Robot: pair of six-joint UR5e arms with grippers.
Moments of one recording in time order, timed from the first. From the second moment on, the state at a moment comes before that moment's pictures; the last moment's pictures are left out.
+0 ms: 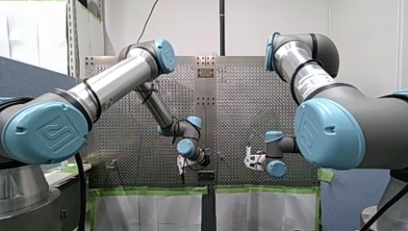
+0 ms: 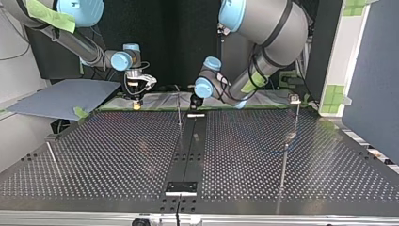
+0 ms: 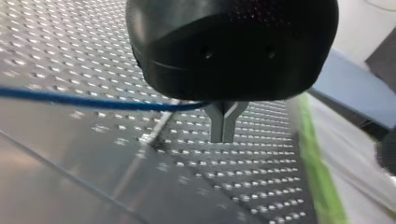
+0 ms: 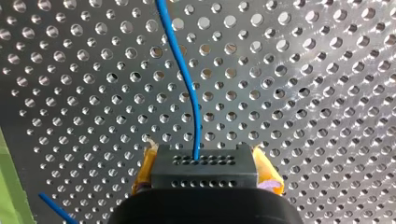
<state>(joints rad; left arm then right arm) -0.48 -2.56 -1.35 -2.78 -1.62 -1.96 1.88 -0.59 1.63 -1.01 1.51 1.62</state>
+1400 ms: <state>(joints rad) -0.46 -2.57 -1.32 -2.76 -1.55 -1.91 1.86 -0.55 1.55 -0.92 1.51 1.62</state>
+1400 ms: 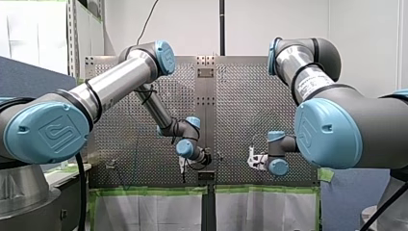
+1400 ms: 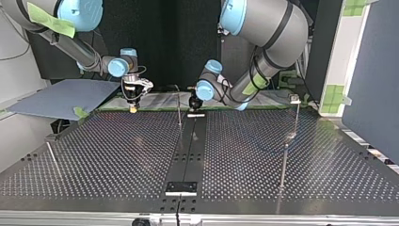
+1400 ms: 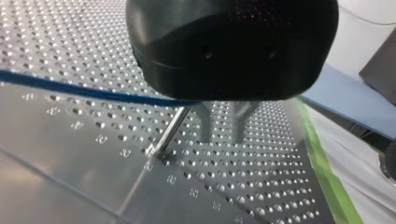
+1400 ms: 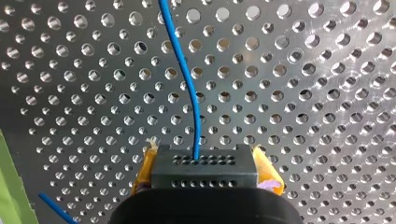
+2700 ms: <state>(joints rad) -0.53 -2.50 -1.32 -2.93 -1.71 -1.76 1.85 -0.55 1.55 -0.91 1.50 1.62</state>
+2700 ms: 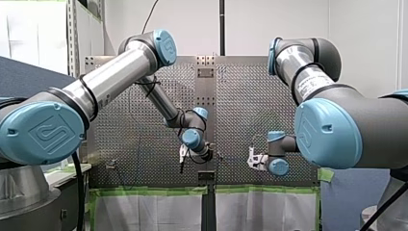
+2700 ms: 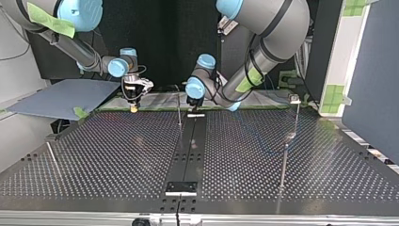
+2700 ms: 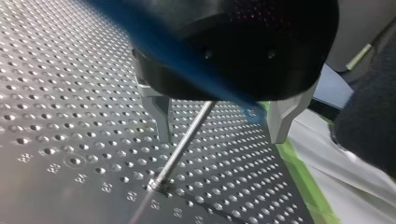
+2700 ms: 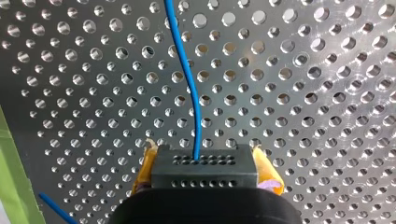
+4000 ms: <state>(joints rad) -0.62 -2.40 -1.47 -2.91 -1.69 -1.74 1.85 -0.55 1.55 -0.91 1.50 1.62</state>
